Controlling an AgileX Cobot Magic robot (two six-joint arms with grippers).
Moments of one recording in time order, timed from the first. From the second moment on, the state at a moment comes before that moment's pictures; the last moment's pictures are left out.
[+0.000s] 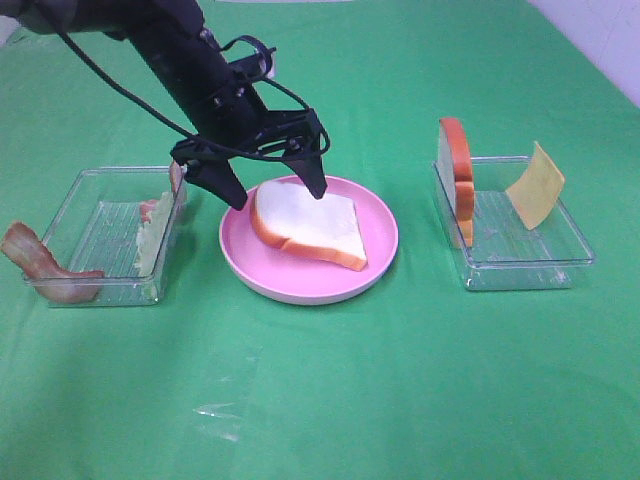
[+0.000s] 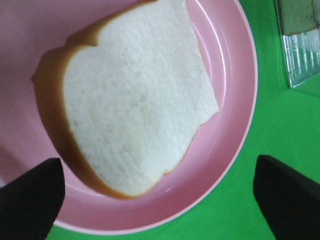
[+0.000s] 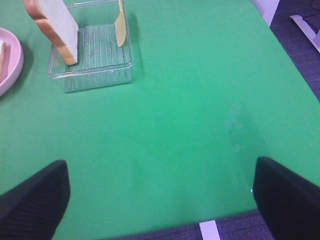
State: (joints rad) left arm -0.42 2.25 -1.88 -0.44 1.10 0.03; right arm -0.03 0.00 -0.46 -0.13 1.11 0.14
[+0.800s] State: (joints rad) left arm -0.38 1.97 -1.75 -0.04 1.22 -0.11; right arm -0.03 0.00 -0.46 -0.13 1.11 0.14
